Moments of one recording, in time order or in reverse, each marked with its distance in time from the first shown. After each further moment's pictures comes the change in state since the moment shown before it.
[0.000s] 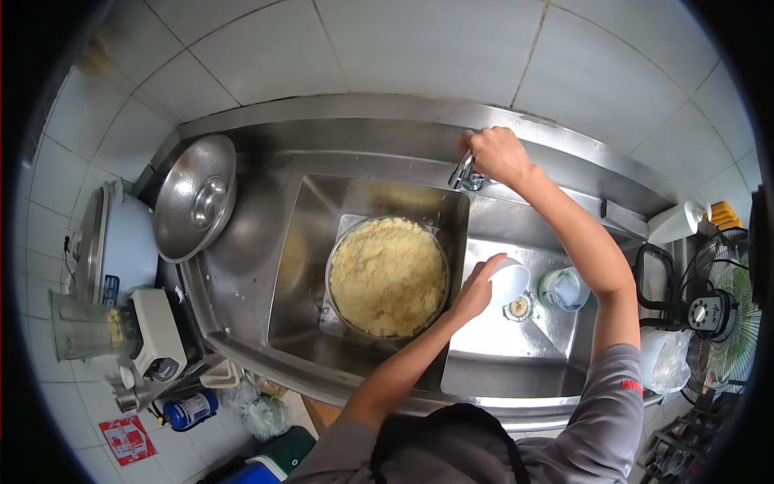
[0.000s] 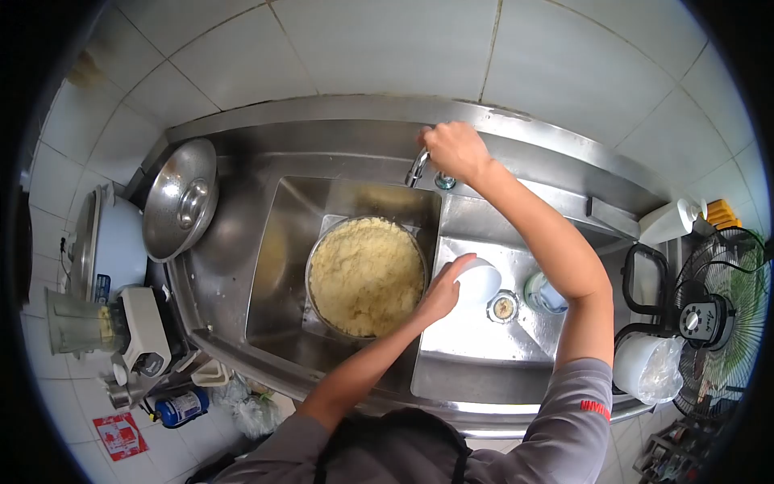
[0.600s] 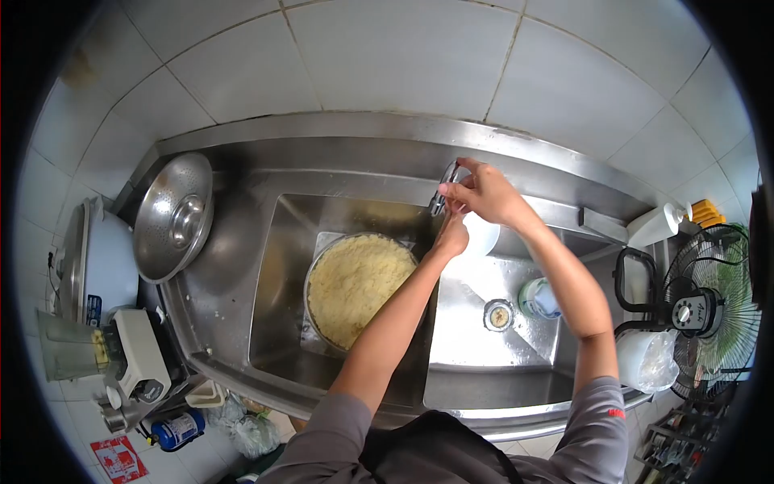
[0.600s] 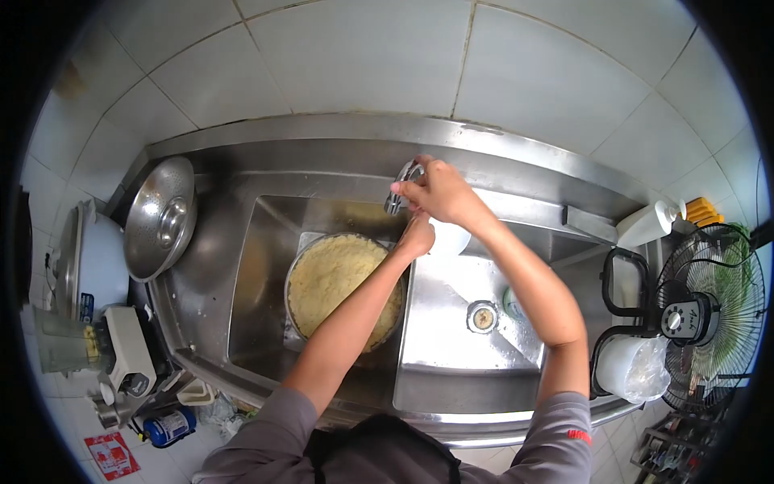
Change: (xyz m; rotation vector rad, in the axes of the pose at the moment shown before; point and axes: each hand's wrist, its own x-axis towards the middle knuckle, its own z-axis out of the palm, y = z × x) left_hand 0.141 -0.021 -0.037 0.301 0.107 -0.084; right_hand -0.037 -0.010 -0.034 1.018 -0.182 0.458
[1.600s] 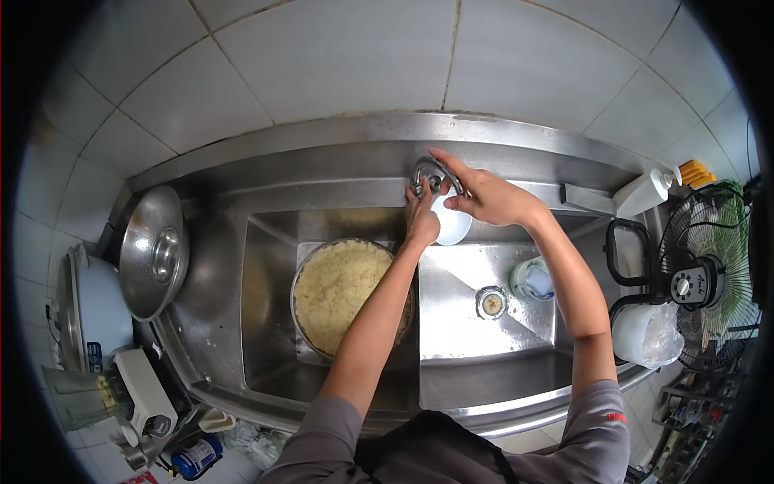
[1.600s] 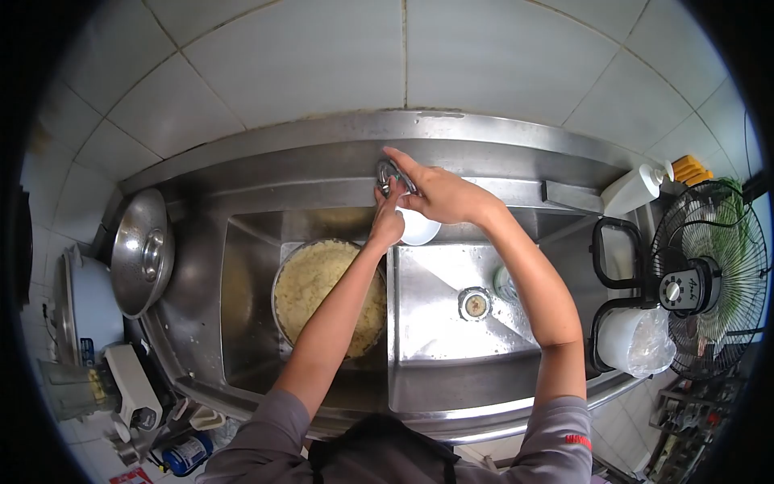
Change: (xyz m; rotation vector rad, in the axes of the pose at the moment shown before) left_hand 0.014 0.011 -0.005 -0.022 -0.042 -0.068; right_hand -0.025 0.032 -0.040 -0.281 -0.189 -0.198
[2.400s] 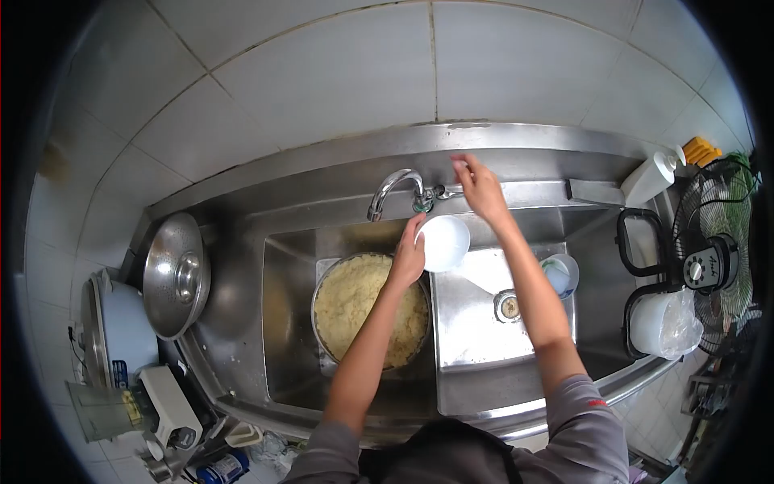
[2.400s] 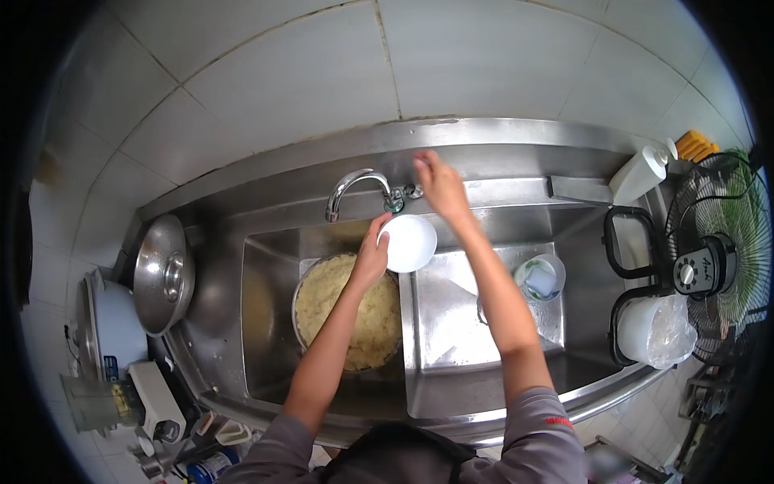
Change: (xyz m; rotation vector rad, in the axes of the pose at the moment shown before) left_hand -0.058 -0.005 -0.040 -0.137 0.061 0.191; right_hand 0.030 0.060 0.042 0.296 0.675 0.251
